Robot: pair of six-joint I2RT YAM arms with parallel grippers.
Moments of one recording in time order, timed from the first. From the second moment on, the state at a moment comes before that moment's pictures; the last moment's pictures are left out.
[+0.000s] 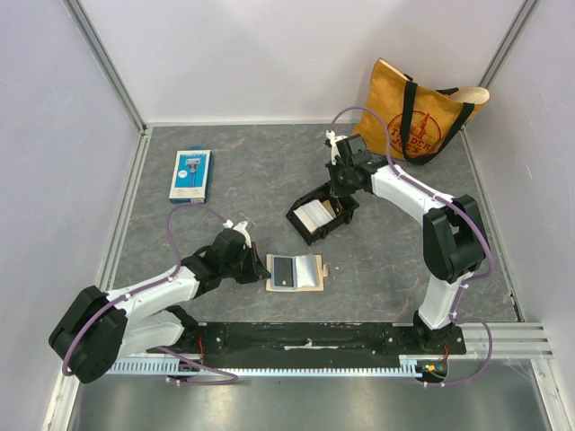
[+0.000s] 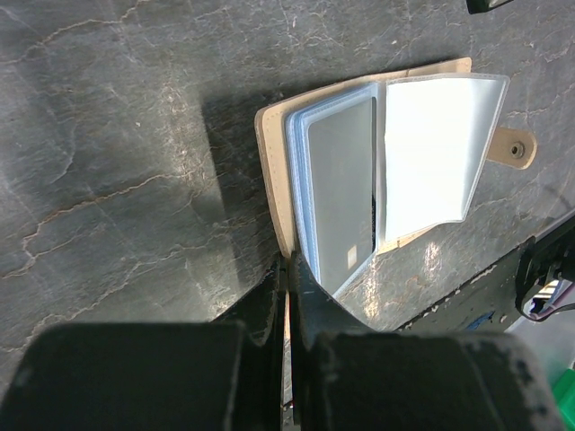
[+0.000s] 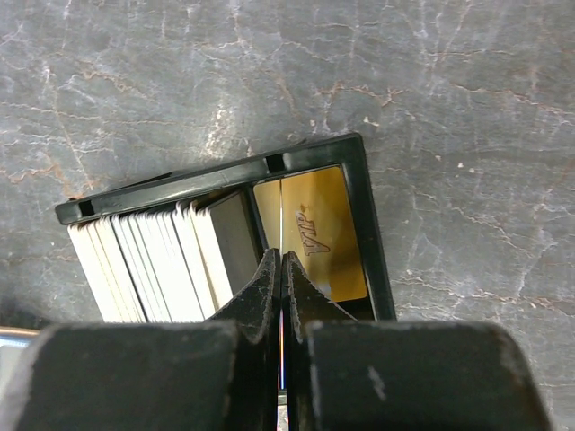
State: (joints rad) left arm -0.67 1.10 0.38 -0.10 0.17 -0.78; right arm 0.44 1.83 1.39 -0.47 -0.07 0.14
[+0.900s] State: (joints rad) left arm -0.67 1.06 0.37 -0.10 0.17 -0.78; right arm 0.50 1.28 1.15 -0.60 0.02 0.23
